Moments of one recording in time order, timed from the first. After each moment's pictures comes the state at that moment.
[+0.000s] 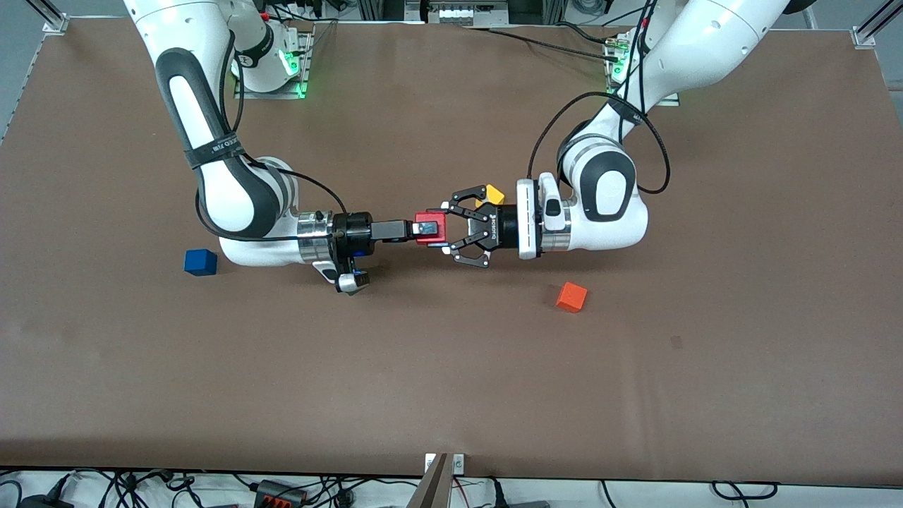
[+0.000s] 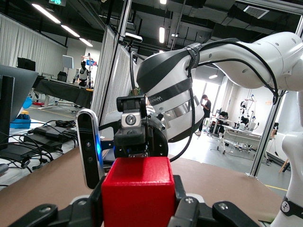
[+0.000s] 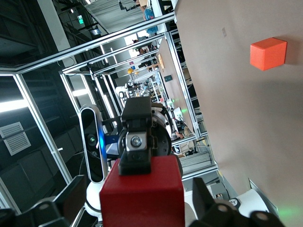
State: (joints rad) left arm -0.09 0.60 -0.49 -1.71 -1.77 2.16 2.15; right arm 0.40 0.58 0.00 -1.67 1.77 1.82 -0.38
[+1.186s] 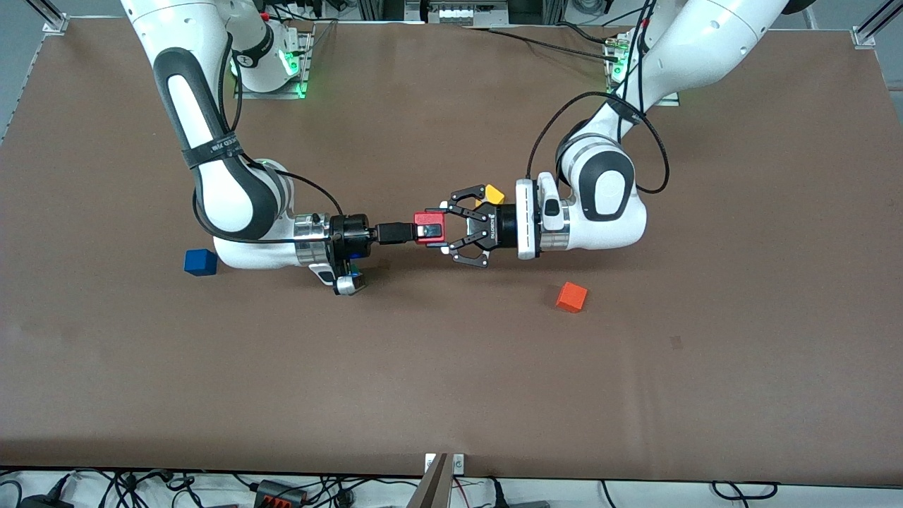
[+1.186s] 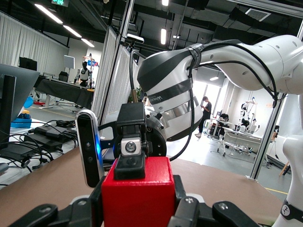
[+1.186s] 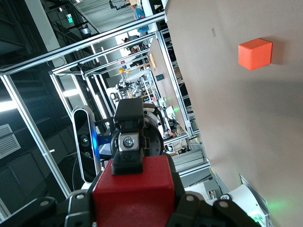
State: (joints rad) left arm -0.09 0.60 -0.49 -1.71 -1.78 2.16 2.14; right arm 0.39 0.58 0.00 -1.66 1.72 1.82 -0.34
